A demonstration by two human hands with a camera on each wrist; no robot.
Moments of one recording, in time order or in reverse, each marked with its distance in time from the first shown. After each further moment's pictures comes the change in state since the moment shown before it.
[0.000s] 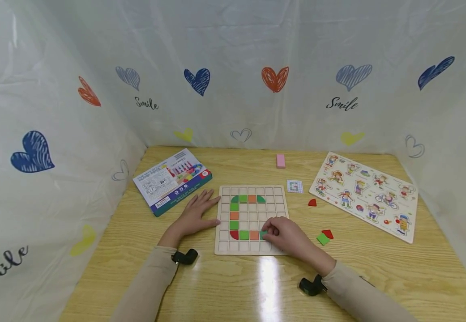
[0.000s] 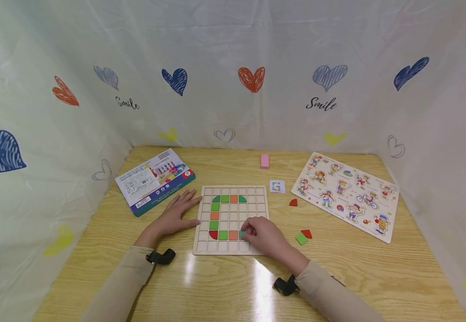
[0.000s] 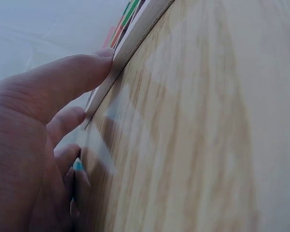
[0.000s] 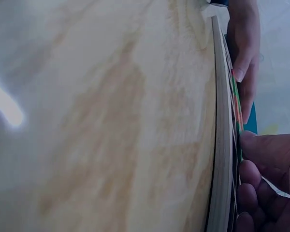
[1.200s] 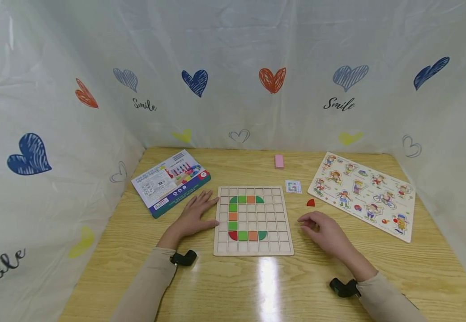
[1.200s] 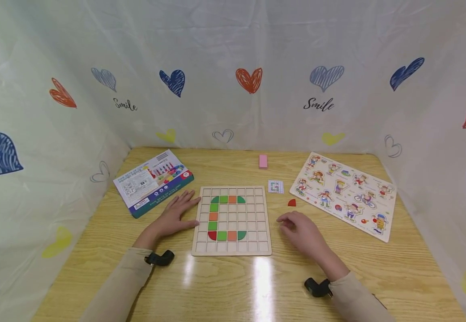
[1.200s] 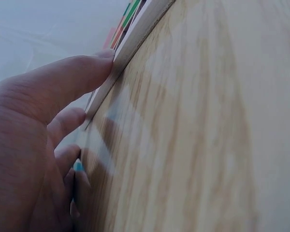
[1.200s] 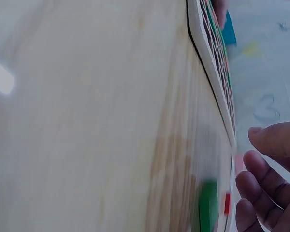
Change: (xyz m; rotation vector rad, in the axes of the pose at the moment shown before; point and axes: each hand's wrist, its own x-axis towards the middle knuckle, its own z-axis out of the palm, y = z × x) left_hand 0.001 -0.001 0.001 -0.003 0.007 0.004; right_hand -0.048 0.053 -0.060 -0.138 0.195 0.090
